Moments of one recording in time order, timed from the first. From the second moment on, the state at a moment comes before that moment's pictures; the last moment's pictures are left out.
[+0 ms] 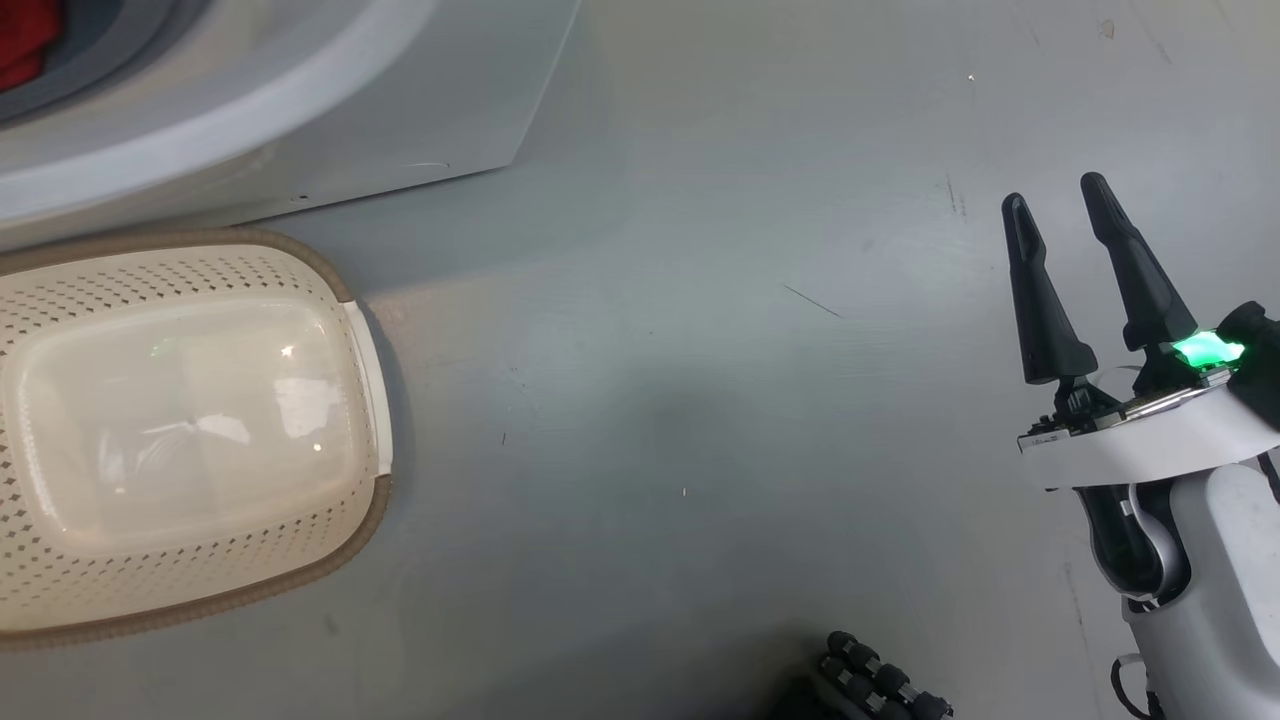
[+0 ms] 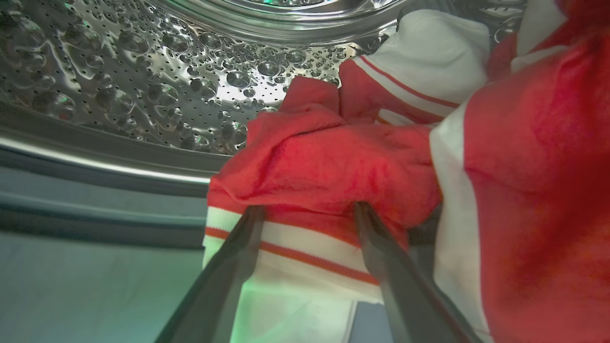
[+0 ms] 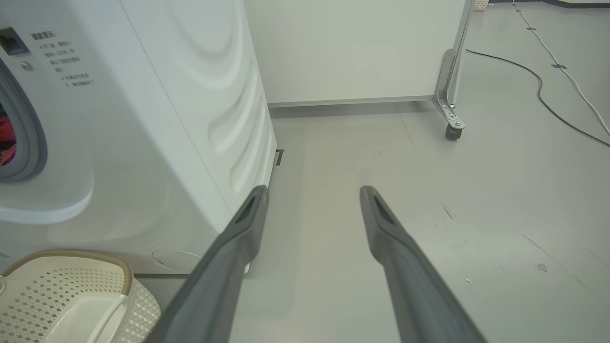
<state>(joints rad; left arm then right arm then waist) -0.90 0.38 0.08 0.51 0.12 0.12 0.39 -0.27 -0.25 0.22 0.01 0.55 0.12 -0.25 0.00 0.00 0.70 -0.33</state>
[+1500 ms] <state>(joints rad) -0.80 0.17 0.12 0.67 -0.01 0.11 -0.06 -0.24 -0.29 0.18 0.06 0.50 0.12 -0.25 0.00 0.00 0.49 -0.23</state>
